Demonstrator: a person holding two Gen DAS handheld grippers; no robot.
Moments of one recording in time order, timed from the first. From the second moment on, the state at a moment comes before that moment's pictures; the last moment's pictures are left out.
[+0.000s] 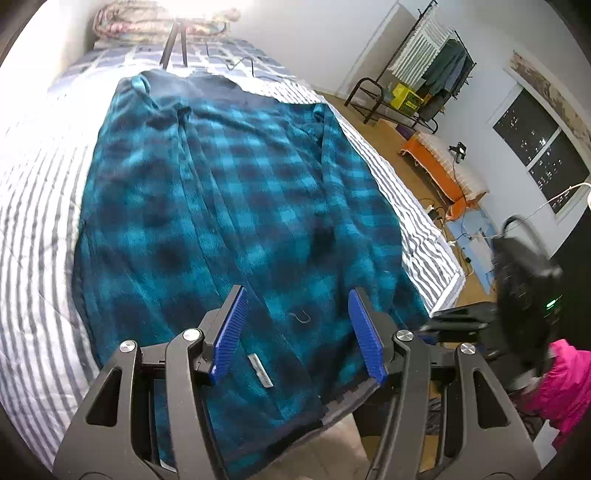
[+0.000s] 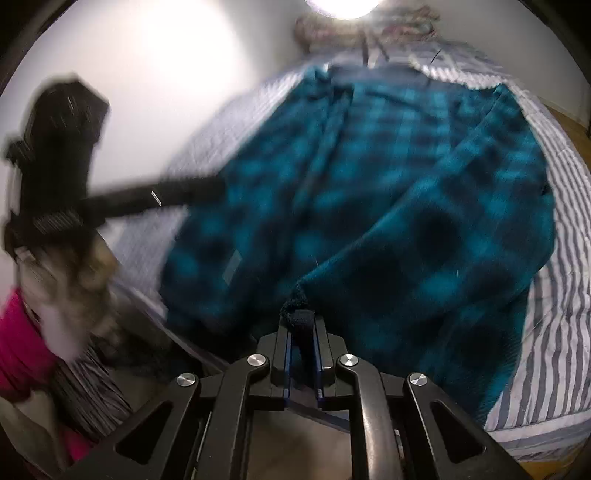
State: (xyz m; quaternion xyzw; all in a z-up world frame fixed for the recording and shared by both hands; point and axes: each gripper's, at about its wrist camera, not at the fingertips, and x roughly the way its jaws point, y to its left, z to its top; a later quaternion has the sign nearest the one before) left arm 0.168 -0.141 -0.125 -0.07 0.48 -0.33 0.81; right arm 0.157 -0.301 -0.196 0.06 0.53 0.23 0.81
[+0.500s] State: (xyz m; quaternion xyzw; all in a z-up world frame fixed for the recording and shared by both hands) left arm 0.173 -0.200 -0.188 -0.10 0.56 -0.35 0.74; right arm 0.218 -0.435 -0.125 0.16 0.46 0.13 0.86
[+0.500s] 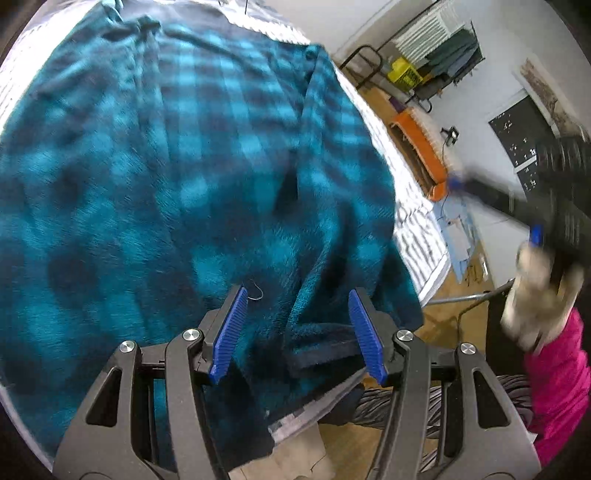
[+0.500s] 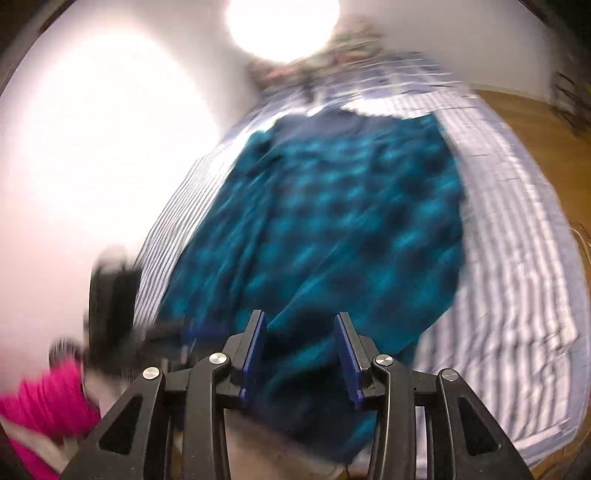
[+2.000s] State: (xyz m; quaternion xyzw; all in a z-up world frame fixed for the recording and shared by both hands) left arm 0.143 -0.219 -0.183 -0.10 0.55 -0.43 0.71; right arm 0.541 -0.399 -0.112 -0.01 0.44 -0.02 0.90
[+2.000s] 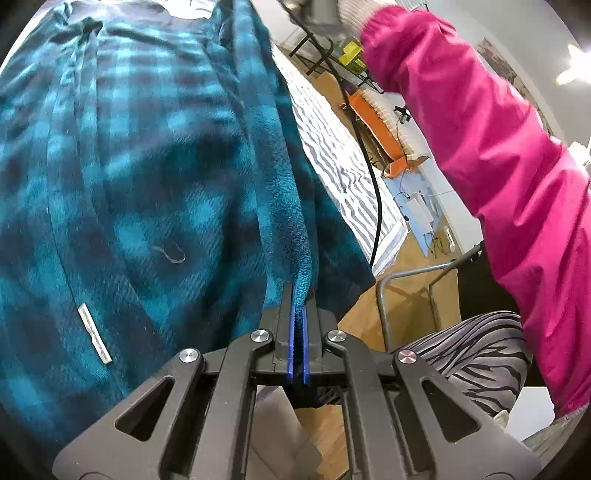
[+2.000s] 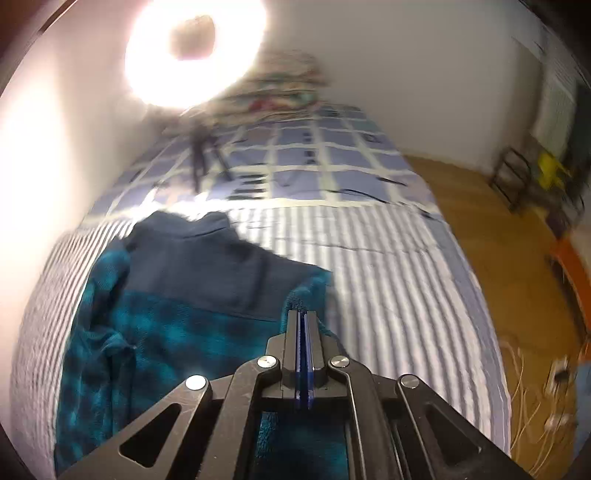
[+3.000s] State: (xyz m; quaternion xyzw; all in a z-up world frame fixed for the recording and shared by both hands) left arm 0.148 -0.183 -0.212 -0.12 0.58 -0.38 0.71; right arm 0.270 -0.446 -0.109 0.13 0.51 0.08 0.85
